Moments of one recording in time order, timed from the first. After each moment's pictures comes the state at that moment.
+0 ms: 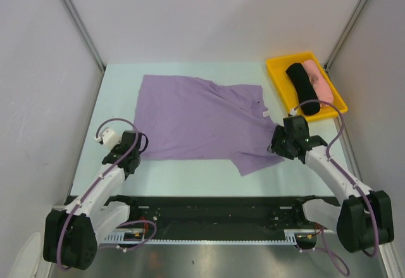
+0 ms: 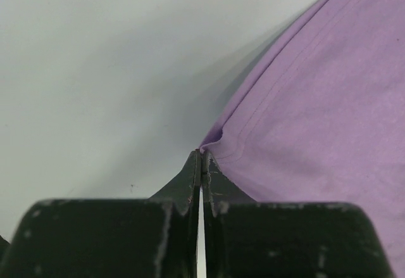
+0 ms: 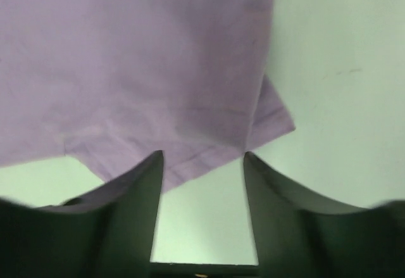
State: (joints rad) left arm -0.19 0.94 0.46 -0.48 -0.63 -0.95; right arm 0.21 1.13 0.70 -0.54 0.03 0.54
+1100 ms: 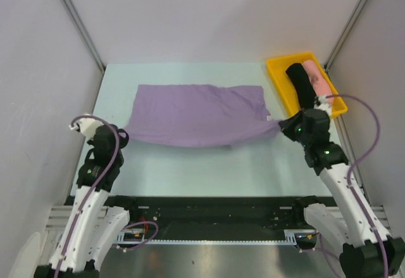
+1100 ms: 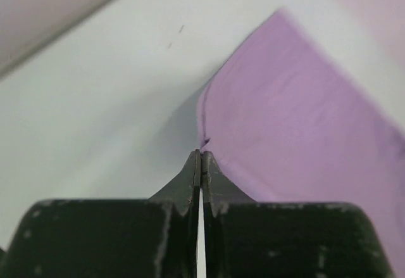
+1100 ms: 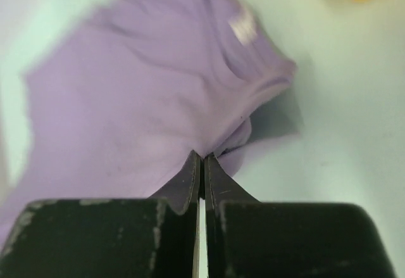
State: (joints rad) left arm -0.16 0.69 0.67 -0.58 -0.62 -0.72; right arm 0.21 0.88 0.69 -0.39 0.09 0.77
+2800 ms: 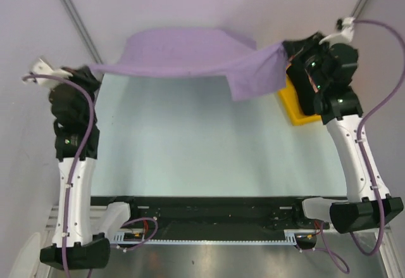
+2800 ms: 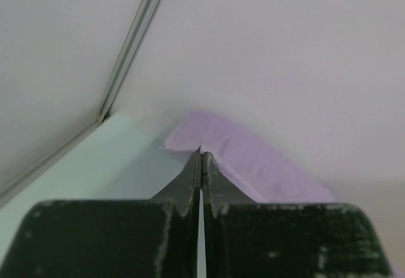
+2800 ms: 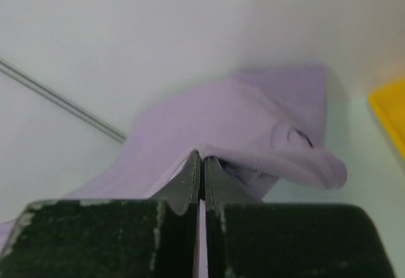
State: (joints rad) left arm 0.06 0.98 1.34 -0.18 -0.33 -0.50; right arm 0.14 1.28 1.58 -0.17 -0.09 0.65
